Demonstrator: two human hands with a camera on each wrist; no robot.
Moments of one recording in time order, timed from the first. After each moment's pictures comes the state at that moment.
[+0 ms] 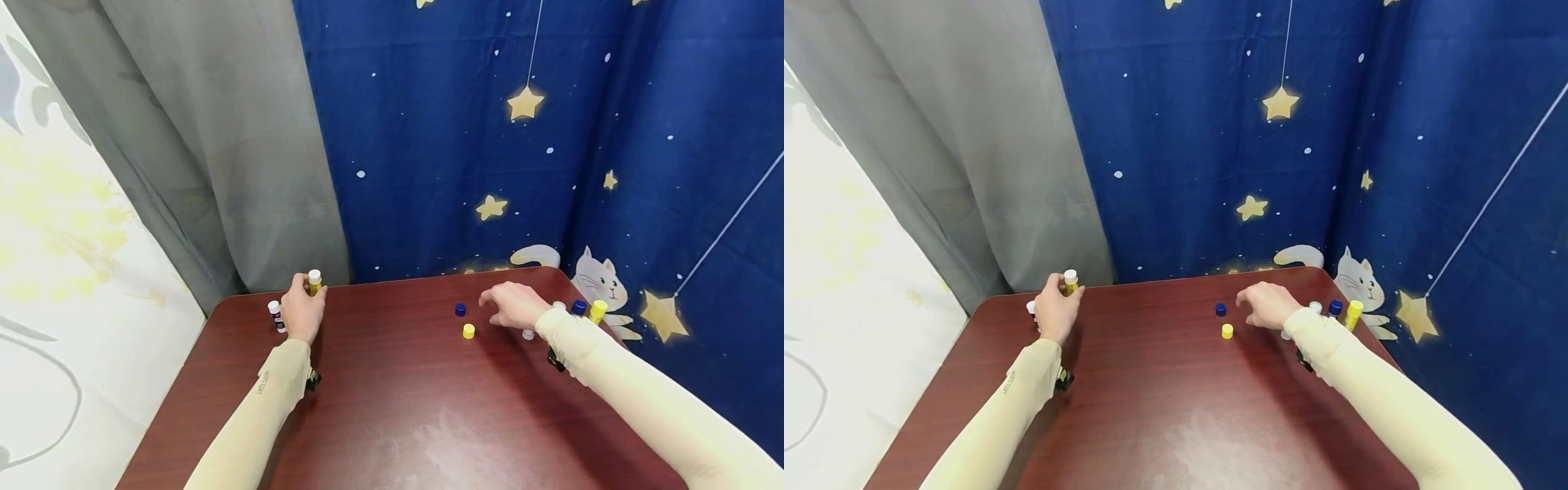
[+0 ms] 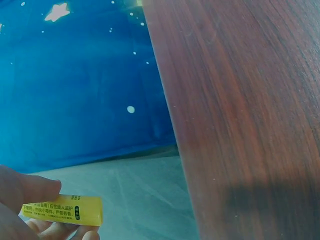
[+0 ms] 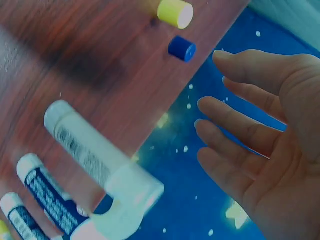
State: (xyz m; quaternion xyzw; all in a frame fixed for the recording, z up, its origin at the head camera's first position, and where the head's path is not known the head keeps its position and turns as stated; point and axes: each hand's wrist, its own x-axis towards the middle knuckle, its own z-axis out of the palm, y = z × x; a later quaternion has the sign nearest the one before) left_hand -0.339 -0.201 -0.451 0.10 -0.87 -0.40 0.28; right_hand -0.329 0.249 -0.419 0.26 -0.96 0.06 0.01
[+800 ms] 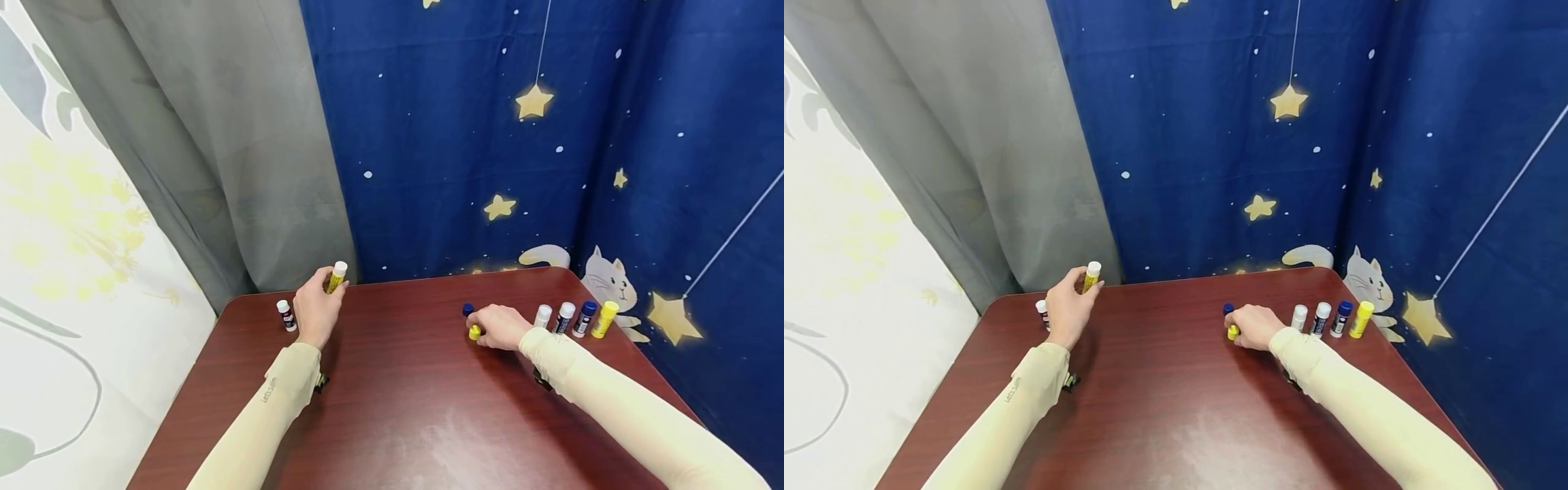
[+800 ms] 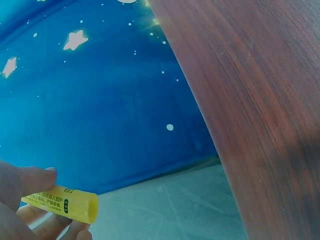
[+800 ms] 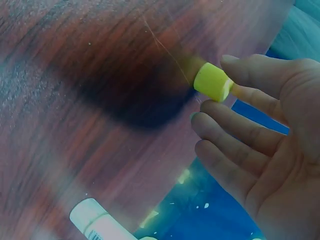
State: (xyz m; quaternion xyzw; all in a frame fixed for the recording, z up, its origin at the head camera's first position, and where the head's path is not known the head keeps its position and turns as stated) left_hand -0.317 -0.182 -0.421 -0.03 -0.86 -0.35 0.36; right_hand -0.327 0.214 -0.469 0.30 -0.95 0.07 0.00
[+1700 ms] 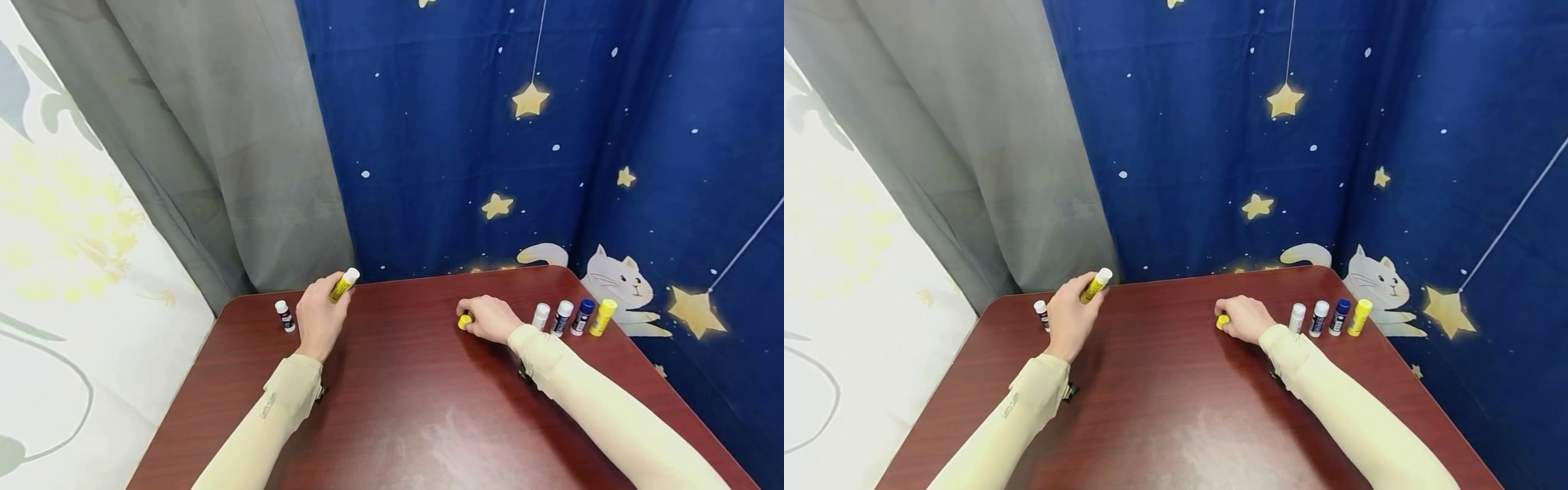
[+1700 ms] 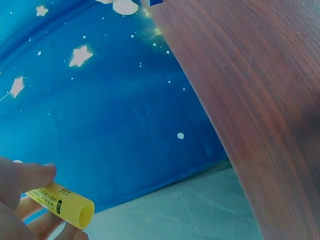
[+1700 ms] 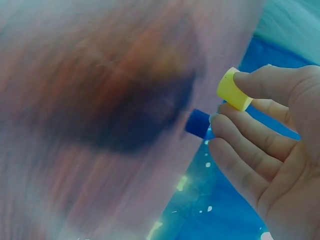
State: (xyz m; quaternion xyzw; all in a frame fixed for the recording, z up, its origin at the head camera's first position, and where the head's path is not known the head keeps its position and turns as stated) left_hand -0.296 -0.166 -0.420 -0.11 -0.85 -0.30 0.41; right_hand -0.341 0.200 -0.474 0.27 -0.95 0.14 0.06
